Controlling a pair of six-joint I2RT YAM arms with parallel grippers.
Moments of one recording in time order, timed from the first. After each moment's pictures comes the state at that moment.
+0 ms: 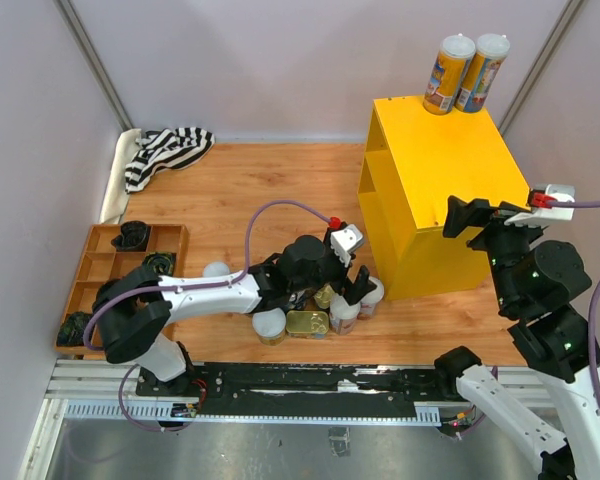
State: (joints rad) left arm -1.05 1.52 0.85 0.40 0.05 -0.16; right arm 0.47 0.58 1.10 -0.48 0.45 0.15
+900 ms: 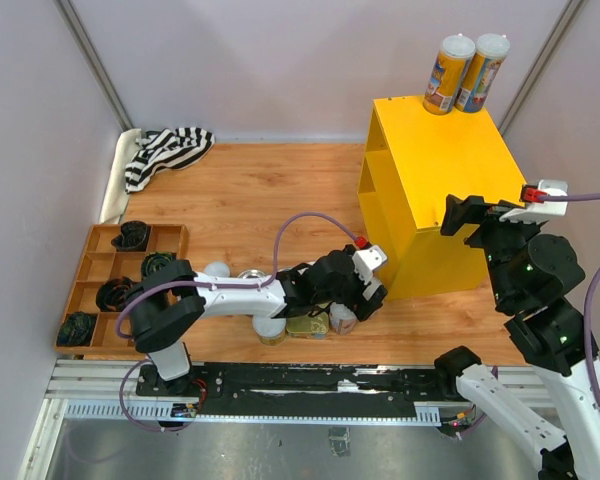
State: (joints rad) left arm -1.15 1.70 0.96 0.28 -0.05 -0.13; right arm 0.47 0.61 1.12 -0.48 0.49 0.12
